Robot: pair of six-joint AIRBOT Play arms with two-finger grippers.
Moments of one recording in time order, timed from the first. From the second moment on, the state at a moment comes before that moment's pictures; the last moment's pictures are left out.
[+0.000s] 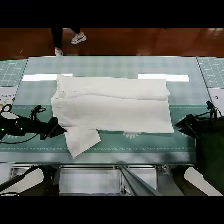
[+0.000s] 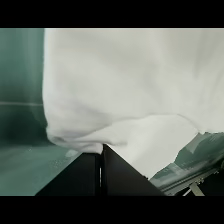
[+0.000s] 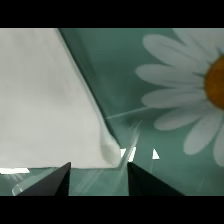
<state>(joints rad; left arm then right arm) 0.39 -1.22 0.48 0.85 -1.18 -1.28 -0.62 -1.10 0.57 -1.03 1.27 1.31</state>
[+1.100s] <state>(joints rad) 0.39 -1.22 0.49 0.82 -1.15 -1.28 -0.53 -1.35 0.57 -0.82 1.19 1.18</state>
